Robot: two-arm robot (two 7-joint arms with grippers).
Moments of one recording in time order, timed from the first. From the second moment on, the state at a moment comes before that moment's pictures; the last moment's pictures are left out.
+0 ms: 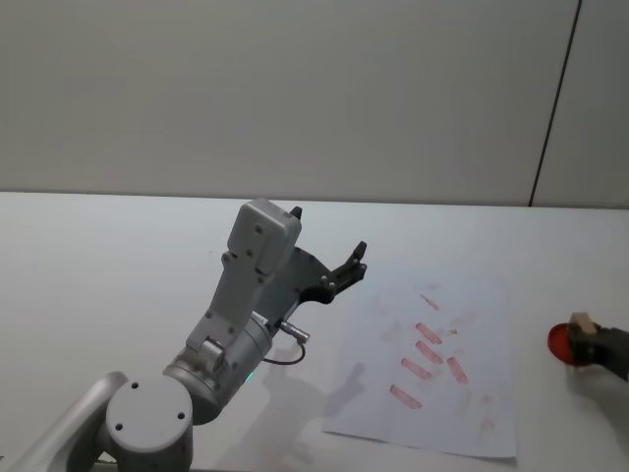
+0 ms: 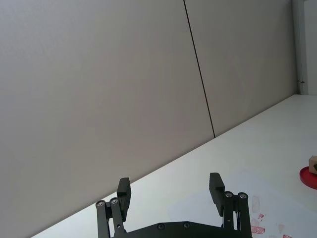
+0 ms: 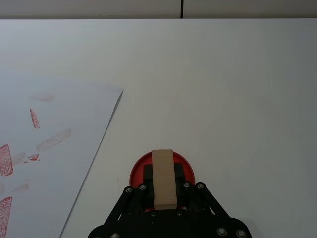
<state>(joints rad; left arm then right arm) -0.24 0.38 0.45 -1.63 -0.20 0.01 -0.01 0.28 0.26 -0.19 -1.37 0.34 0.56 0.02</state>
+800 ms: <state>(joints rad) -0.24 0.38 0.45 -1.63 -0.20 0.01 -0.01 0.35 0.21 -0.18 -1.40 0.40 0.55 -0.06</state>
